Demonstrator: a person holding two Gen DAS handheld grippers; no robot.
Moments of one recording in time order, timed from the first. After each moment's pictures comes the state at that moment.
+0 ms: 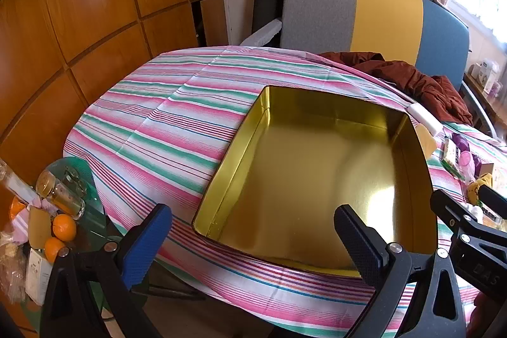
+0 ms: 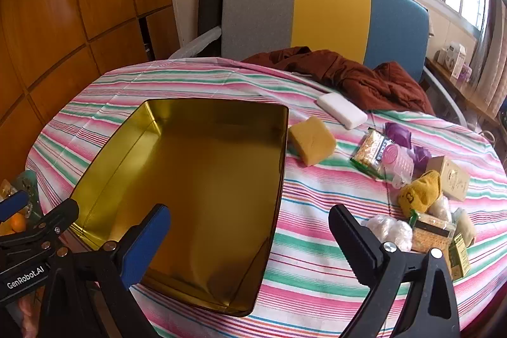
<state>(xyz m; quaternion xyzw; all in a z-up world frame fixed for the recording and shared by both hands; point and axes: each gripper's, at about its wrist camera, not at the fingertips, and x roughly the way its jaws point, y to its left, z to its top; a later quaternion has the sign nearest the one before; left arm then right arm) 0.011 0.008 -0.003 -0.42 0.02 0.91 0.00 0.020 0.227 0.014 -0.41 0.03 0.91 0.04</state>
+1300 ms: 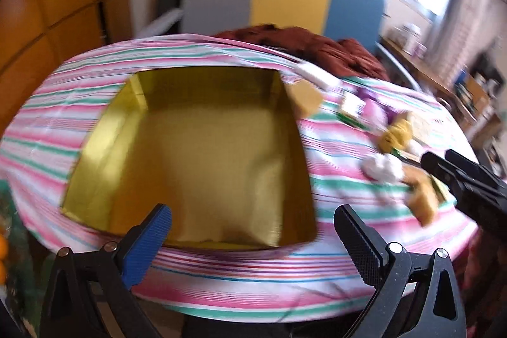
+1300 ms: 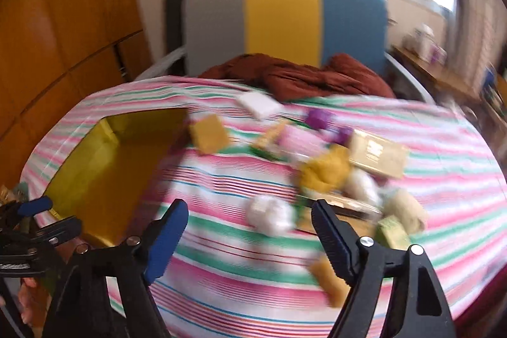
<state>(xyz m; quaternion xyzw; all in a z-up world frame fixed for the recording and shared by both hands) 0.046 0.120 -0.016 -0.45 0.03 0.87 0.22 0.102 0.383 0.017 -0.38 0.07 0.92 0.08</state>
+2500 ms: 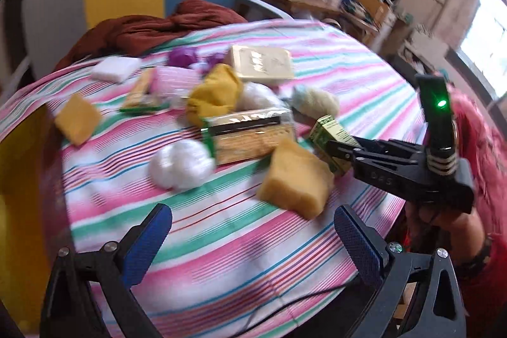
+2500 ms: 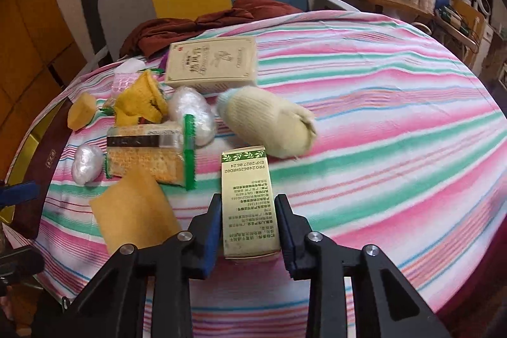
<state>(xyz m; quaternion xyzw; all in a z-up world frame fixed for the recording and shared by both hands) 0.104 0.336 -0.045 -0.44 0.17 0.75 0.46 0.165 0.549 -0.074 -0.43 0.17 0.87 0.17</state>
